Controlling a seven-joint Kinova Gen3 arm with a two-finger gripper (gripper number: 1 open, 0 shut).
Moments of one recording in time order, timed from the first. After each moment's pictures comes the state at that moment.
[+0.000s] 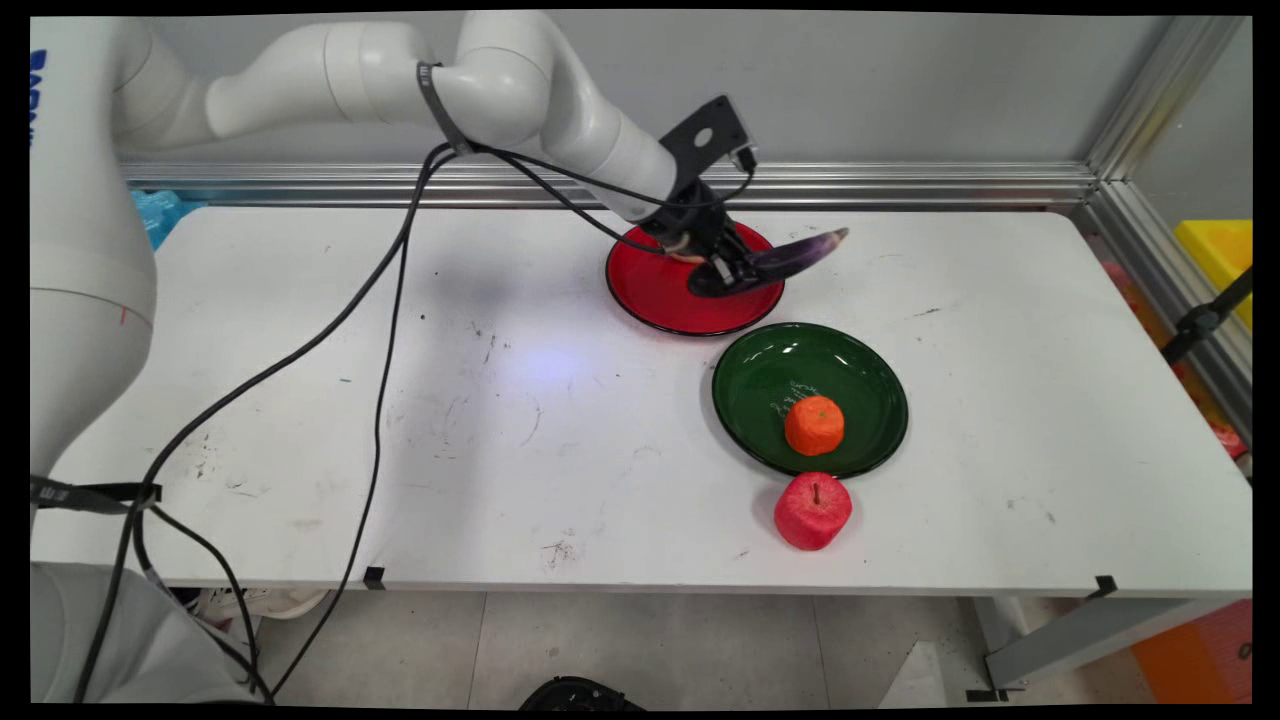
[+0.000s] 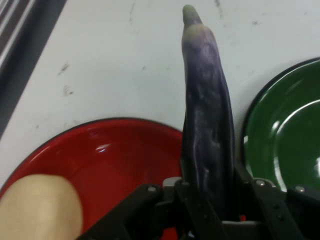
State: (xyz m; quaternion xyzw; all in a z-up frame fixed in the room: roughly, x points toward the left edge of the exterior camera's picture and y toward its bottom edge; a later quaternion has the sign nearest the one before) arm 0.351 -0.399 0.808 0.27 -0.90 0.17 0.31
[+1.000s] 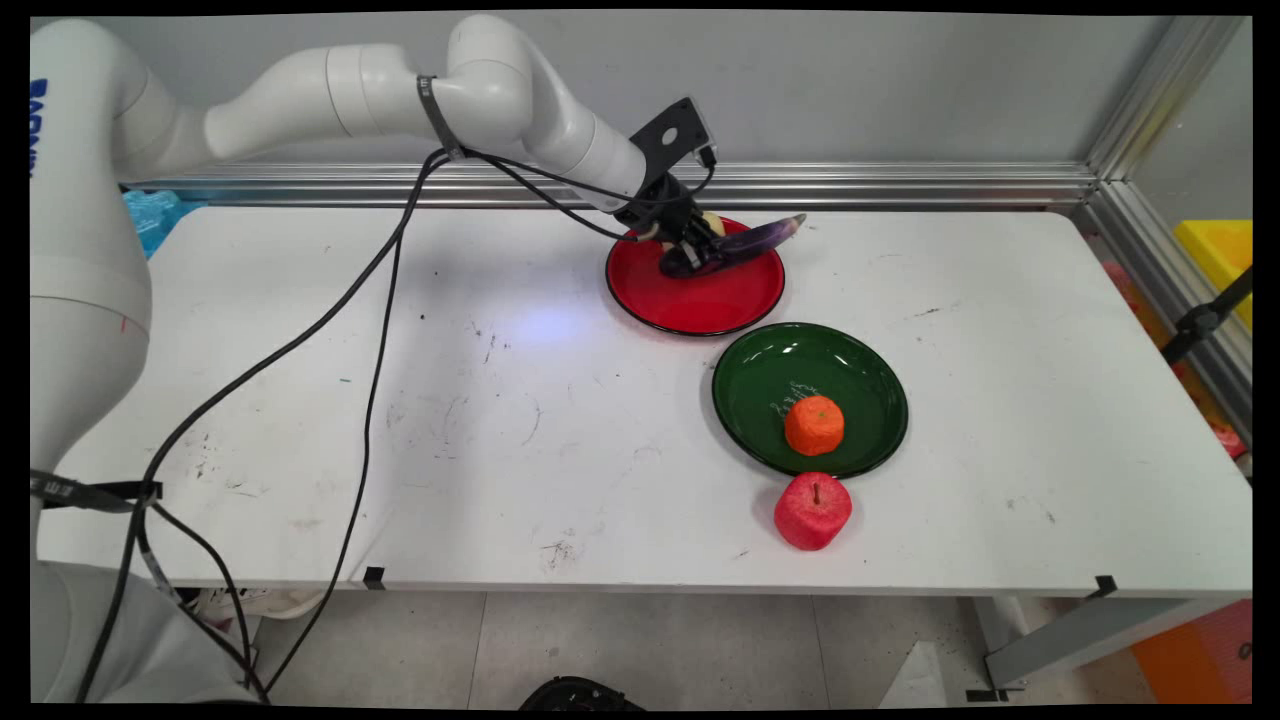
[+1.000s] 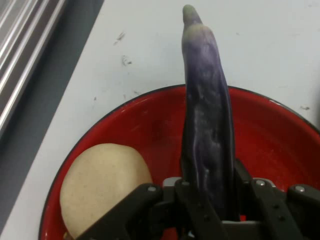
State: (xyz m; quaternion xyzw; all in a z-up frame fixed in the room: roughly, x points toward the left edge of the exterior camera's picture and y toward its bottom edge) arm 0.396 -0.440 0.774 0.27 -0.89 0.19 0.30
